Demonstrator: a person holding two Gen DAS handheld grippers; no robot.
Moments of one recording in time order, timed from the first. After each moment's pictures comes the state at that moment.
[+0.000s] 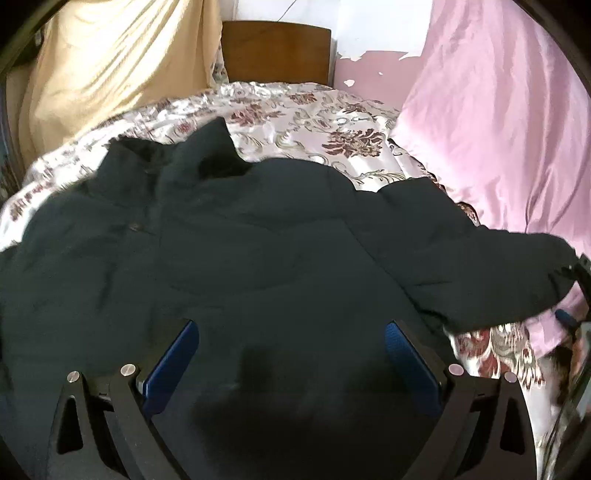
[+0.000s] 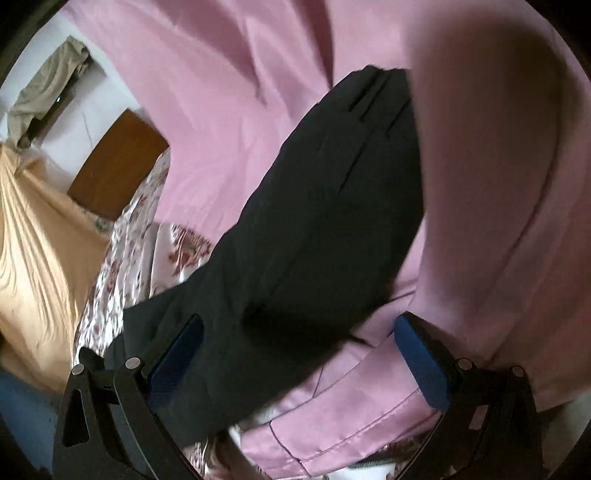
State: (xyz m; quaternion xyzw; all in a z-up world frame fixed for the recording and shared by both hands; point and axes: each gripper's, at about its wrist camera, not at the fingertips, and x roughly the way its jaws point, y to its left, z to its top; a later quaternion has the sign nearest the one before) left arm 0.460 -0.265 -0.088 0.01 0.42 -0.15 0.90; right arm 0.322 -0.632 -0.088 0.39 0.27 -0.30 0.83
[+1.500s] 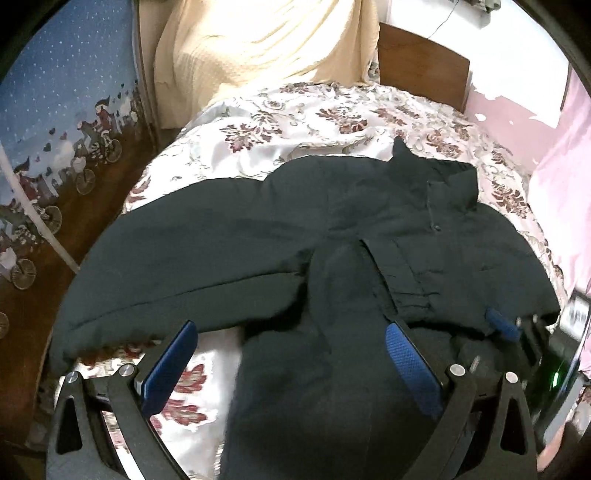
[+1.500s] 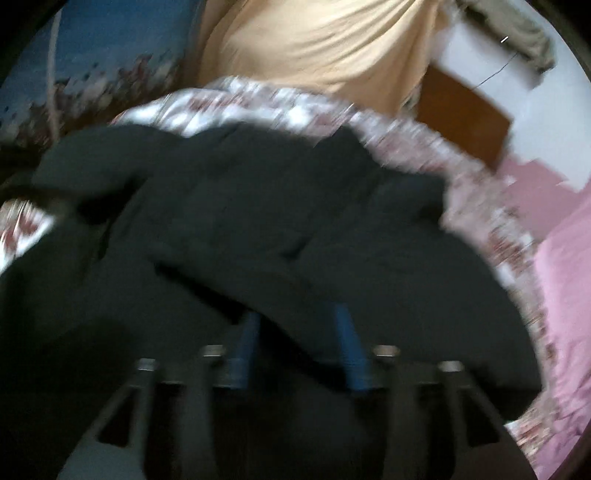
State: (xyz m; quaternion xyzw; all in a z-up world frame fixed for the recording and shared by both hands) left arm 0.430 0.079 -0.031 -0.05 0.45 0.03 0.89; right arm 0.438 -0.112 -0.072 -0.18 0.39 0.10 0.90
